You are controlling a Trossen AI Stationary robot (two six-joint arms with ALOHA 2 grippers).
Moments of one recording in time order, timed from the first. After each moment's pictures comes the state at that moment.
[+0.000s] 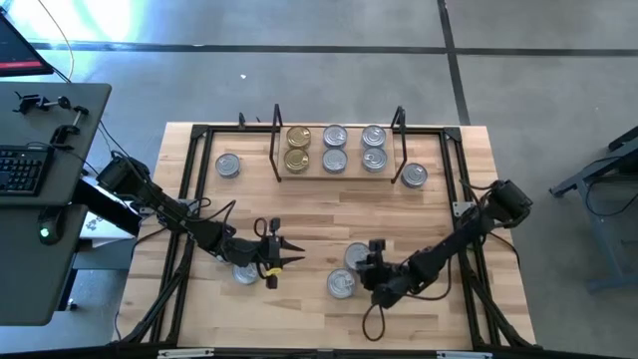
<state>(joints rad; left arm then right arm) -0.51 1.48 0.60 0.53 -0.53 -0.04 0.64 1.78 0.86 -0.15 0.60 0.29</state>
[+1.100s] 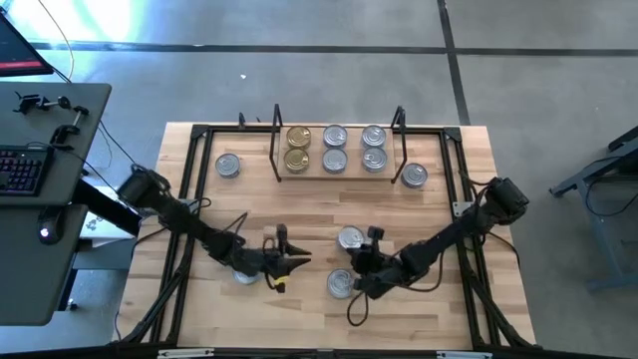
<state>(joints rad) -0.53 1.69 0.60 0.76 -0.64 0.37 0.56 1.78 0.93 -0.16 0.78 0.43</state>
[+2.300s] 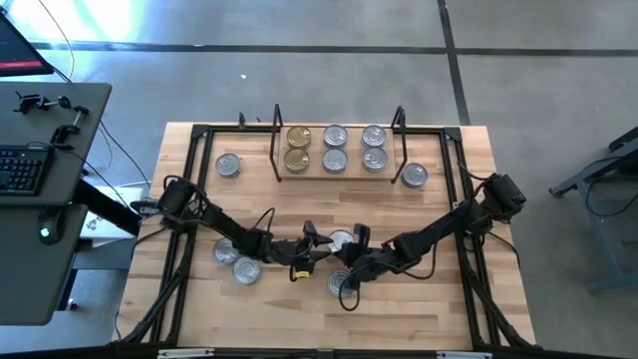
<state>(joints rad) -0.35 2.01 0.76 0.81 -0.52 0.79 0.45 1.78 0.93 0.07 0.51 0.36</state>
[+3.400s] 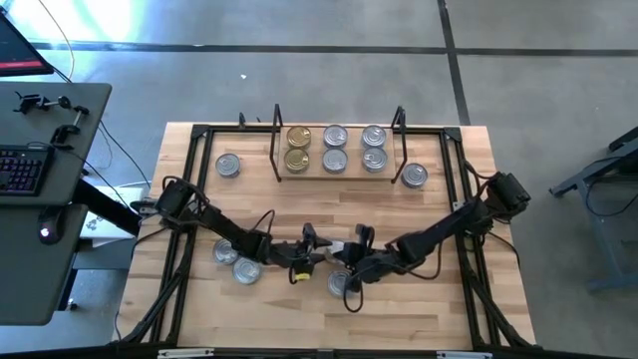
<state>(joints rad) -0.38 2.02 0.76 0.78 -0.51 0.75 0.47 1.75 0.93 0.08 0.54 0.41</state>
